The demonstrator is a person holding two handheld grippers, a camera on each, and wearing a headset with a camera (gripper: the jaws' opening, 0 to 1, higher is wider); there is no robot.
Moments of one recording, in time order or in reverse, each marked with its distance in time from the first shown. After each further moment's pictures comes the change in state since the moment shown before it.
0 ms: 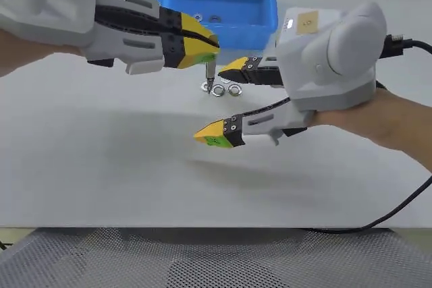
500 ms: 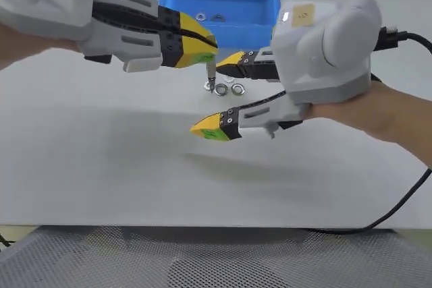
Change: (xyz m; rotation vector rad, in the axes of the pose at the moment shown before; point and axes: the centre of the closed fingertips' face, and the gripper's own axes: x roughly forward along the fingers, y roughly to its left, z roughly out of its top) left arm -0.006 0.001 -0.004 -0.030 0.026 -0.013; right arm 0.010 -0.007 0.011 -0.019 -0.013 0.011
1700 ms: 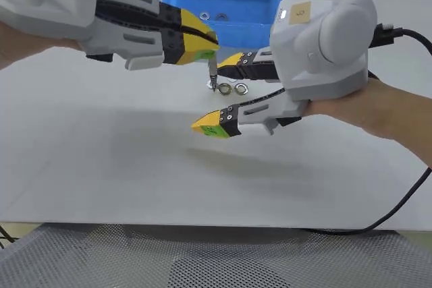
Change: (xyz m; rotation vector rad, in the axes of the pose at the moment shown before) left arm -0.002 0.002 0.001 0.030 0.008 0.034; right arm 0.003 0.004 -0.004 0.014 0.012 0.020
